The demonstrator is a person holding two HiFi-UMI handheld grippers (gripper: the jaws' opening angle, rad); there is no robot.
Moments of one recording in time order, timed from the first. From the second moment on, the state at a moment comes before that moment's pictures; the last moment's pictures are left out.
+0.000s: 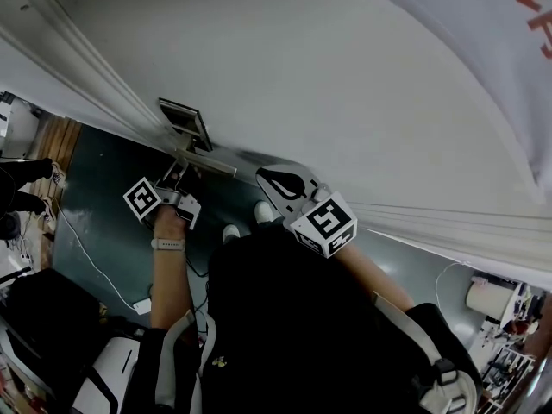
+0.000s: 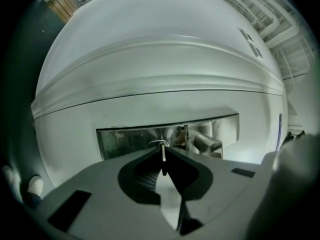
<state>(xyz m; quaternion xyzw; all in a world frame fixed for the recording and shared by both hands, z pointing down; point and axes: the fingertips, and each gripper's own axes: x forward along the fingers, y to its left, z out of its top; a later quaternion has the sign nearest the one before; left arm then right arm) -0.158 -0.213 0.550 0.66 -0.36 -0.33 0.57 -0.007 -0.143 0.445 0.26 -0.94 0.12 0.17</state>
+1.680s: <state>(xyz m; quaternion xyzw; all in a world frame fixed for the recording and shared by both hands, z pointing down) -0.239 -0.070 0.442 0.73 -0.64 -0.01 0.22 -0.142 -0.095 0.404 0.07 -0.98 0.09 0.13</state>
